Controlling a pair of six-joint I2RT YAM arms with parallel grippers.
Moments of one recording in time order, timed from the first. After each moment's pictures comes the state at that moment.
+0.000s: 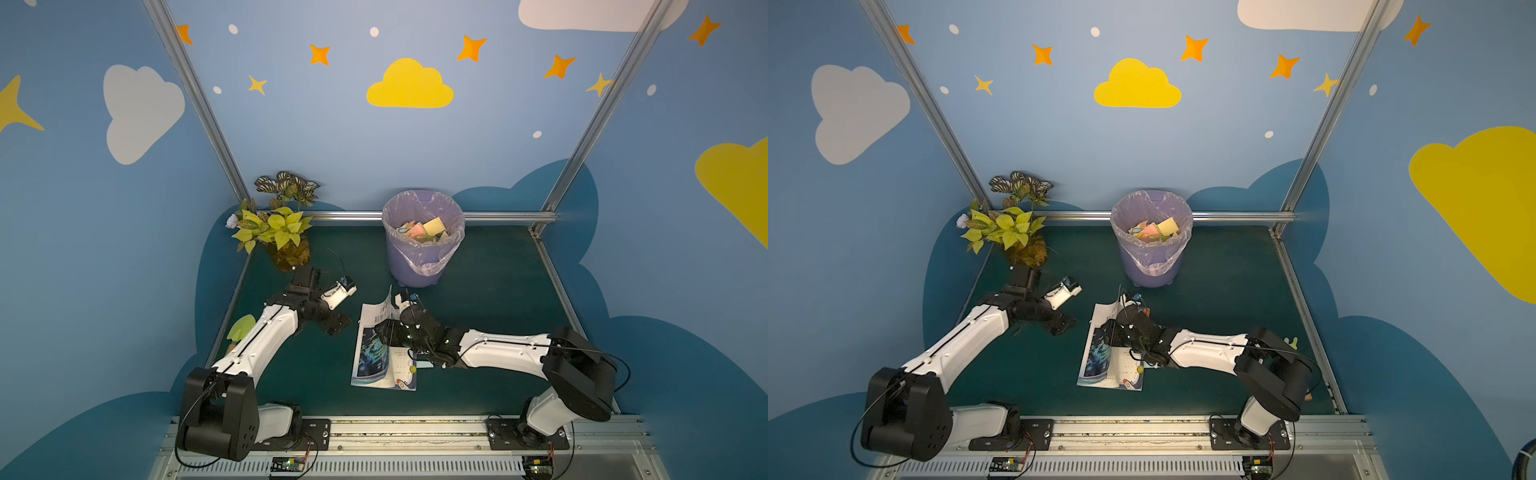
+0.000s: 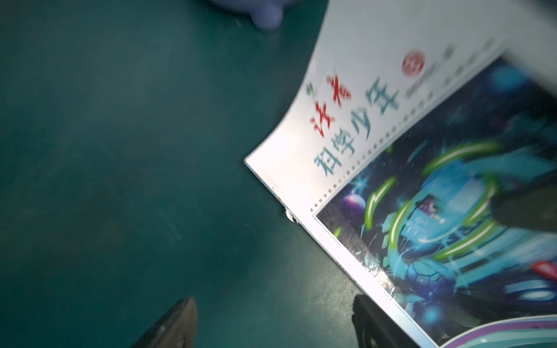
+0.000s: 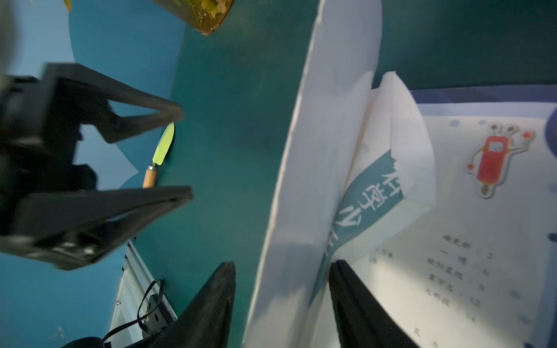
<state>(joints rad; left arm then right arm) -0.10 1.27 0.90 -0.65 0.42 0.59 1.08 1.63 0.88 0.14 0.05 0.94</state>
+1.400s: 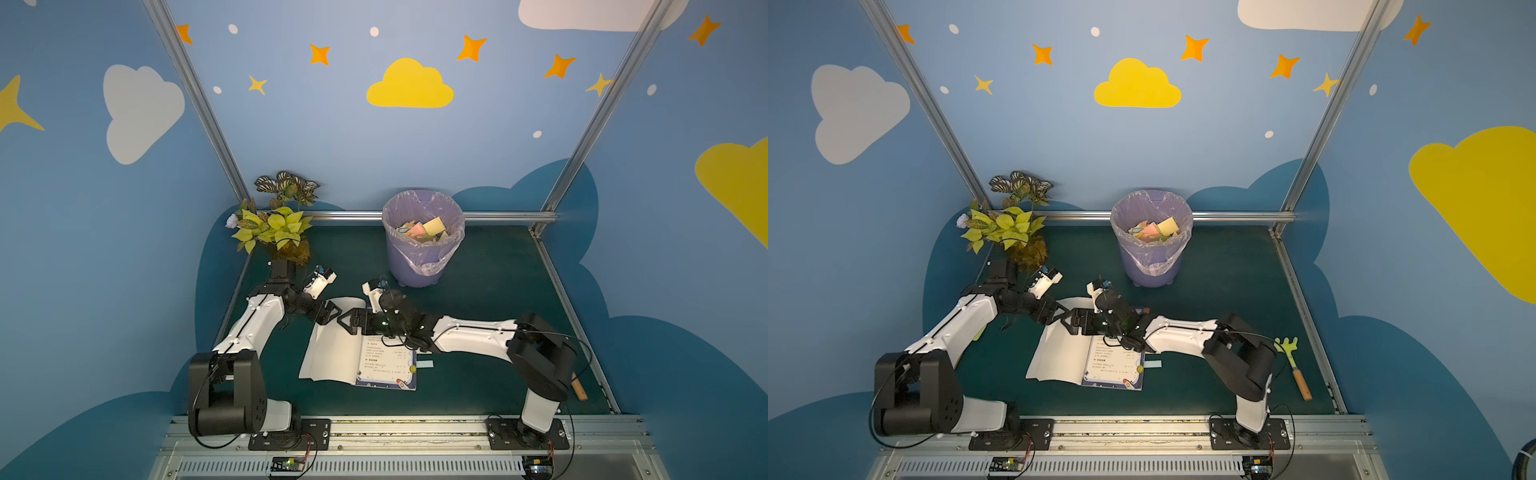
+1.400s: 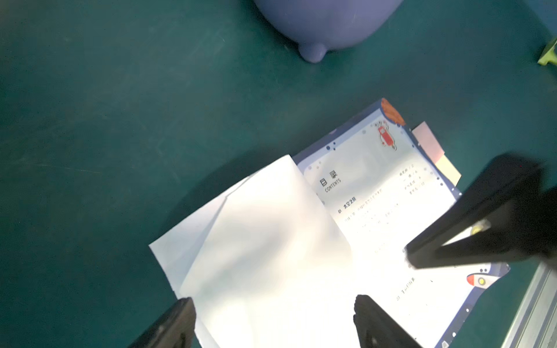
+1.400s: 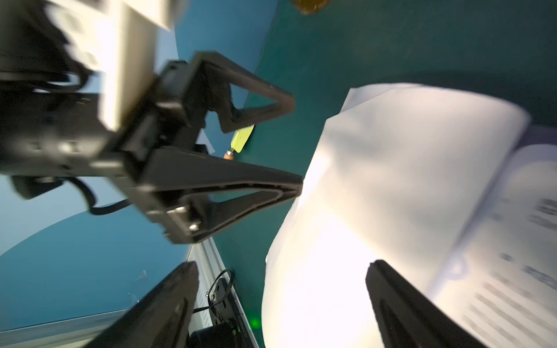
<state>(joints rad) 0.04 1.42 0.92 -0.65 0.56 0.54 1.06 1.75 1.06 0.25 -0.16 0.90</state>
